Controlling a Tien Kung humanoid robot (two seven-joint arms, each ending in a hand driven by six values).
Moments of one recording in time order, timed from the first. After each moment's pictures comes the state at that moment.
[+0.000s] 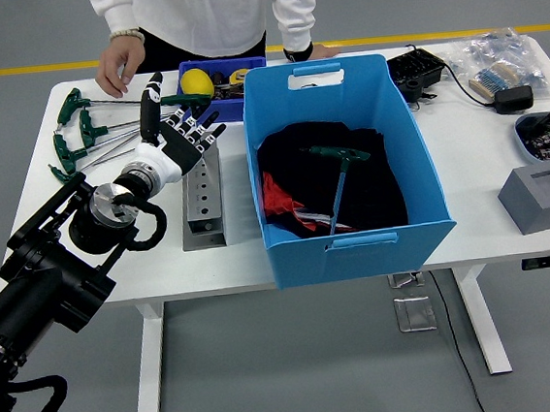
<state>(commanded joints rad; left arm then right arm) -0.74 0.09 -0.95 -0.86 -0.09 0.18 0.06 0.18 -0.21 0.59 0.18 -0.90 -0.16 -0.17</state>
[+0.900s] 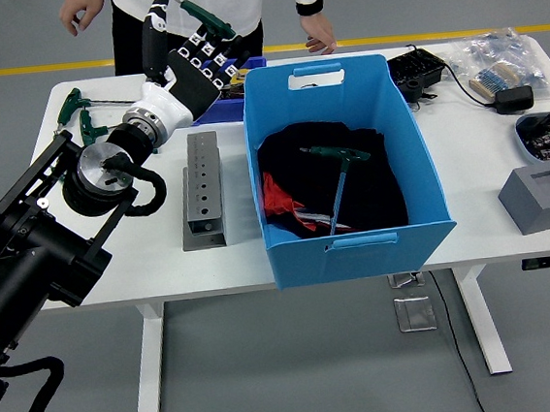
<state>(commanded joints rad) -0.79 0.10 -0.96 -1.10 -0.03 0.16 0.10 0.17 -0.21 0.62 0.18 -0.93 -0.16 -0.17</state>
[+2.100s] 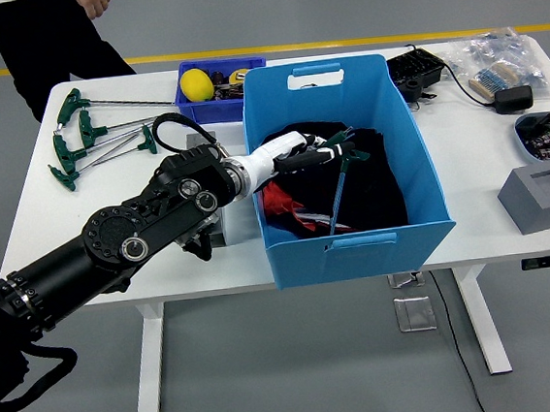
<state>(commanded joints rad) -0.96 0.03 -0.45 -0.89 1.08 -0.02 0.23 0.19 -0.22 0.57 0.18 -0.90 -0.16 -0.17</state>
